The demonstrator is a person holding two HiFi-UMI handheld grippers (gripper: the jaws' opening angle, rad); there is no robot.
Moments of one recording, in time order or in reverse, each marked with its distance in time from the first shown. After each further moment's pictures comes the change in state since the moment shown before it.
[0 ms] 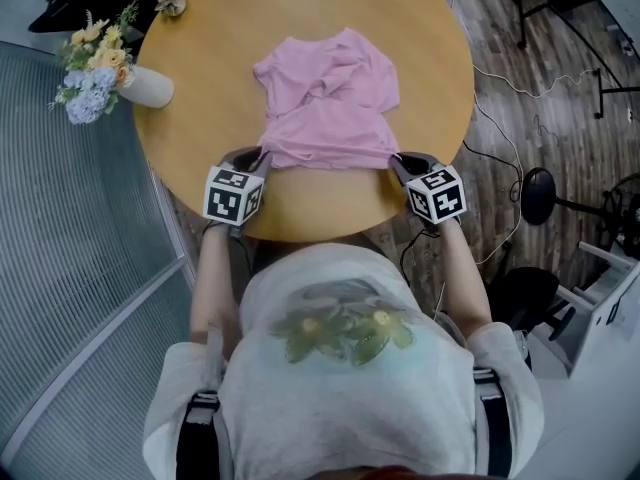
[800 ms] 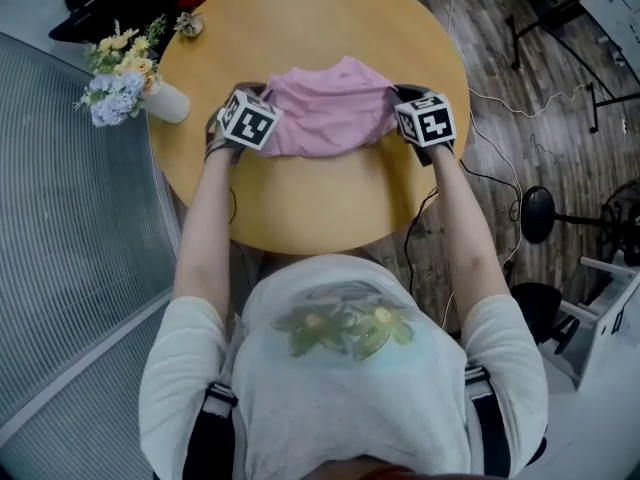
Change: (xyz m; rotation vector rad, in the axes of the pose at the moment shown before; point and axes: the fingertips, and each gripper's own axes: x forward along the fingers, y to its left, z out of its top) left arm 0.019 0.085 0.161 0.402 -0.059 0.260; right arm 0.023 -0.072 0.182 -0.127 -0.195 -0.199
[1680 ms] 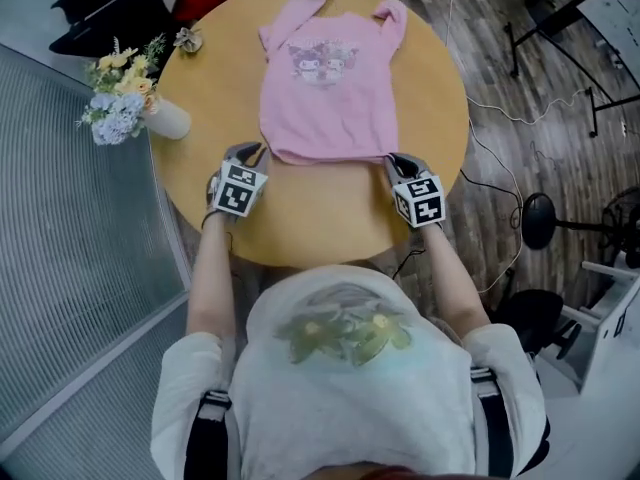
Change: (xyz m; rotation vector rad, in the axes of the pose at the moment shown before) left arm -0.014 -0.052 -0.097 -0.138 -0.020 -0.118; right arm -0.030 0.062 -0.102 0.092 -0.039 0.010
